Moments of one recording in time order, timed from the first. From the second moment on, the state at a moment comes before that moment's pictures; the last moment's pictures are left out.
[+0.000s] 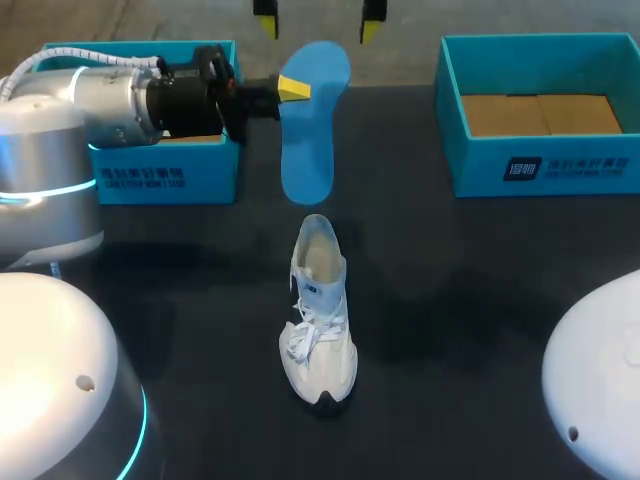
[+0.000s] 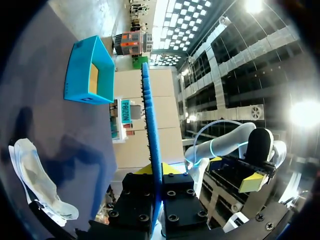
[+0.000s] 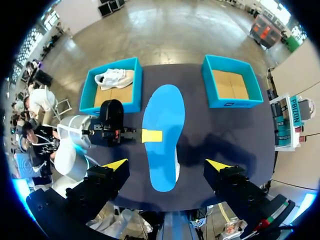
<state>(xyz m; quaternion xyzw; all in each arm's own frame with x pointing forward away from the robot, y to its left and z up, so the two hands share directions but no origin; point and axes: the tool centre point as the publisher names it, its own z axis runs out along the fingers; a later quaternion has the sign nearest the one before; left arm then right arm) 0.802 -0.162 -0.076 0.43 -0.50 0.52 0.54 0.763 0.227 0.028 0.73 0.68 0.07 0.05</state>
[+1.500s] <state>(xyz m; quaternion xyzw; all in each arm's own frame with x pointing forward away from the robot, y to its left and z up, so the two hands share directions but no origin) 0.802 -0.162 -0.076 0.43 -0.50 0.52 0.54 0.771 0.174 0.009 0.73 0.65 0.18 -0.10</state>
